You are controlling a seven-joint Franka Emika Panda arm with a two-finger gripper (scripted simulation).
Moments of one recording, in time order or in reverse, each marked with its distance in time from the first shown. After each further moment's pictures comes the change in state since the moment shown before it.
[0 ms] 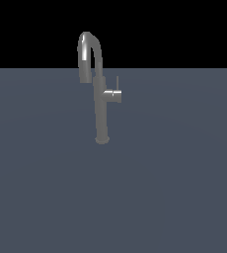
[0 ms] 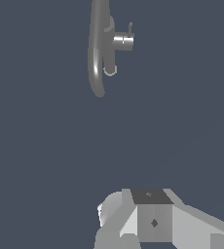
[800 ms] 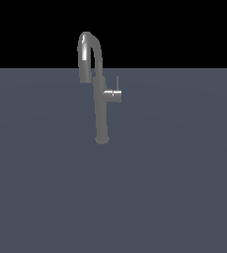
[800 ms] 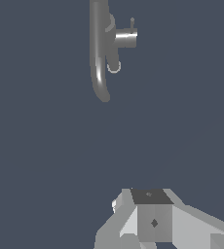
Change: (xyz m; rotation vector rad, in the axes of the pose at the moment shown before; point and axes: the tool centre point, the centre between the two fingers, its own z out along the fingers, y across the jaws) arm 0.024 -0.006 0.002 0.066 -0.064 0.072
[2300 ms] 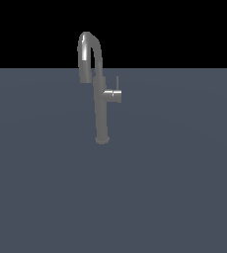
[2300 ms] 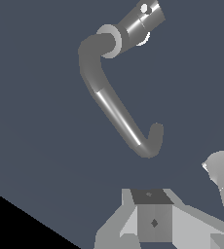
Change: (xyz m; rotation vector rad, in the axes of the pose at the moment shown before) arm 0.168 -0.010 0.041 0.471 -0.452 0.503
